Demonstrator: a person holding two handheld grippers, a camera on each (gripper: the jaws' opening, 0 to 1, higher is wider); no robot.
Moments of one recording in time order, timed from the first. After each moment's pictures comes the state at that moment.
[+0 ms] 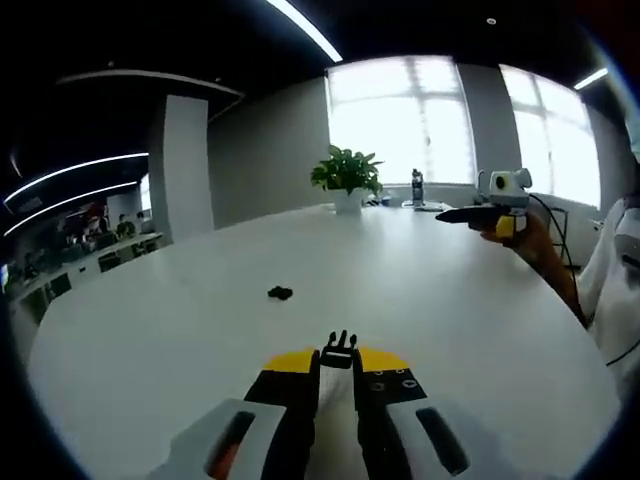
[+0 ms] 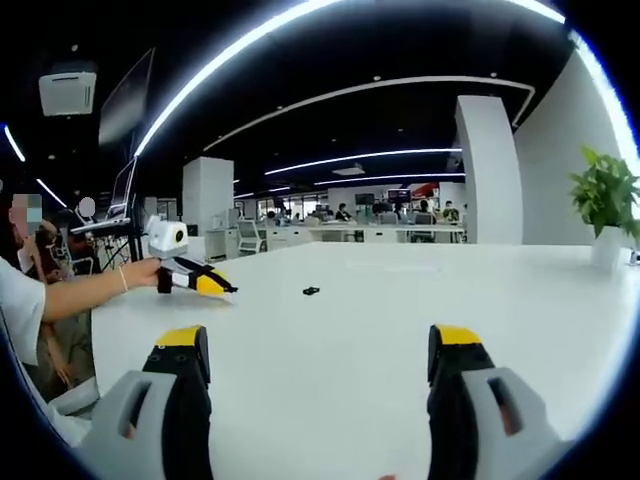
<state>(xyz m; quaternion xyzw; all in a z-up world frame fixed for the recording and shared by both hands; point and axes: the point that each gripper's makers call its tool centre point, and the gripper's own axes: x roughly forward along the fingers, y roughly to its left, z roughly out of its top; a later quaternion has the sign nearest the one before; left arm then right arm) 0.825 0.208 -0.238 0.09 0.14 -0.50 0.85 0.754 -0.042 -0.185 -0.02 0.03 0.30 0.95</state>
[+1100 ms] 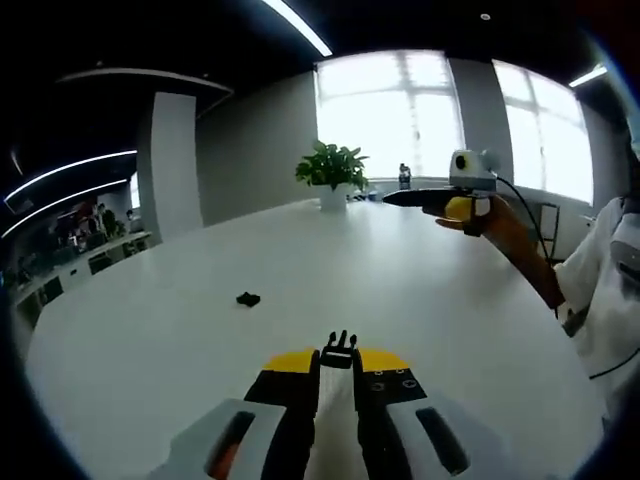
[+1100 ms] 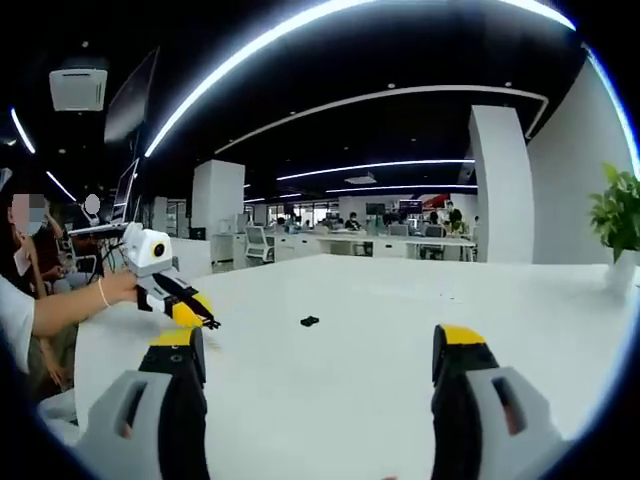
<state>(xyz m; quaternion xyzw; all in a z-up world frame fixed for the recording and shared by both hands) 0.800 0.185 -0.234 0.10 0.15 -0.51 0.84 0.804 -0.019 -0.155 -0.03 0.01 0.32 0.95</state>
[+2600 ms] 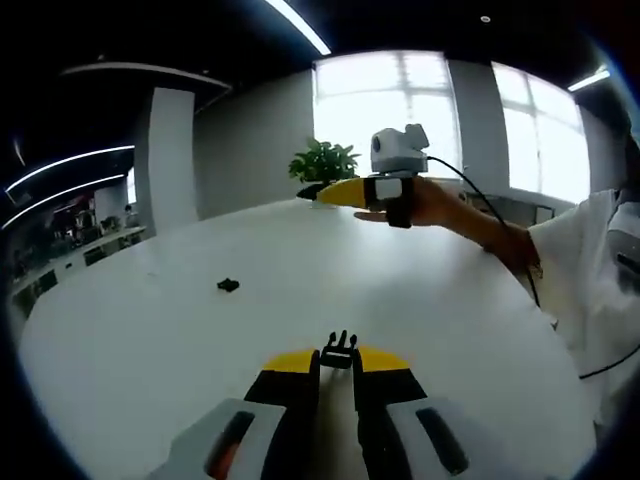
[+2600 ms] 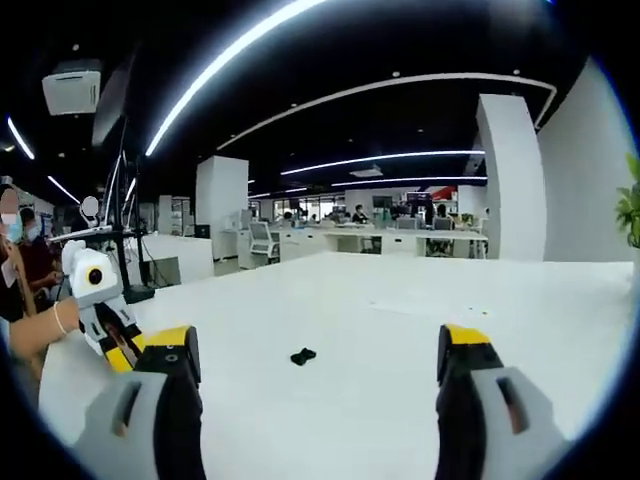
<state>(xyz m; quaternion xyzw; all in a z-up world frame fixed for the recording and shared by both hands) 0.773 0.181 -0.247 0.09 0.16 -0.52 0.83 0.904 0.044 -0.161 -0.03 0.03 0.33 0.94</state>
